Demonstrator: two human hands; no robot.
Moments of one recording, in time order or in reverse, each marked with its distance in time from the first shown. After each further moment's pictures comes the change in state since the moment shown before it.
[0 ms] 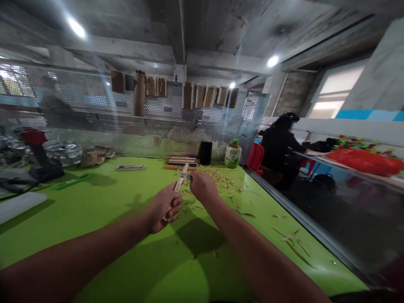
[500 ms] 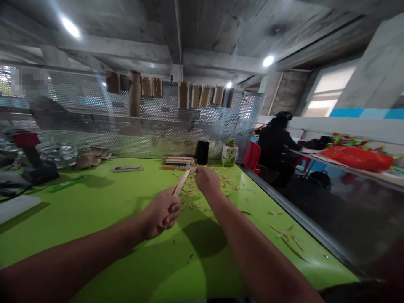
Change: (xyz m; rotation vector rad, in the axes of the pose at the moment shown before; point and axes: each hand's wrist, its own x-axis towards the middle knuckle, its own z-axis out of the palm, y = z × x) left_hand -0.015 -0.011 0.012 0.052 -0.060 -0.073; right_hand 0.018 0.041 0.008 0.033 0.052 0.175
